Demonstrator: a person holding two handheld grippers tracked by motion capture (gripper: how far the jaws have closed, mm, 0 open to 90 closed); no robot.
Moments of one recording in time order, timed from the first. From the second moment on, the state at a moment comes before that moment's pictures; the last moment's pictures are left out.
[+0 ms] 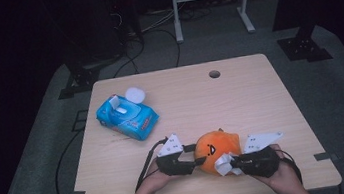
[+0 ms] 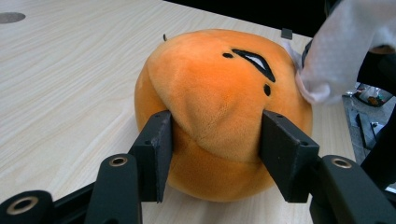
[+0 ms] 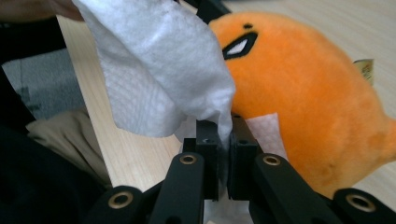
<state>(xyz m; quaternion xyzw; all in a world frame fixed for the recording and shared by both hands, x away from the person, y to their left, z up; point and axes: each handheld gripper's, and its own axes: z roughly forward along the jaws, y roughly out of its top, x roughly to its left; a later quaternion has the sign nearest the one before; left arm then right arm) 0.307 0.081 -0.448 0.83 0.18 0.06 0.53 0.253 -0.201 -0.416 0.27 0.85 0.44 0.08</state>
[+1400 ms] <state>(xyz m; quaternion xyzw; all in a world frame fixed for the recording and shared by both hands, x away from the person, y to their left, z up) 0.298 0.077 -0.441 0.83 0.16 0.04 0.54 0.285 -0.207 -0.389 0.30 0.83 0.45 0.12</state>
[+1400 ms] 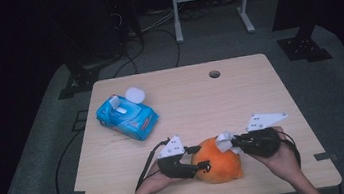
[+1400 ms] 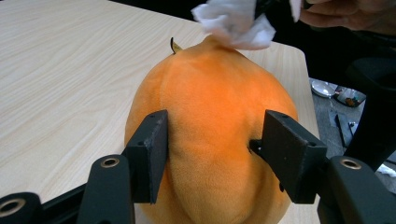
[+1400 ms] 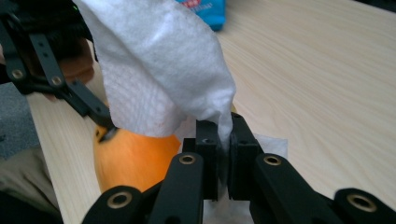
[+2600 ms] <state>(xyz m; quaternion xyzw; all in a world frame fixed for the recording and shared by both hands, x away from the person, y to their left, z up) 0.305 0.095 -0.443 0.83 0.13 0.07 0.54 0.288 -0.203 -0.396 0.29 0.82 0.47 0.12</state>
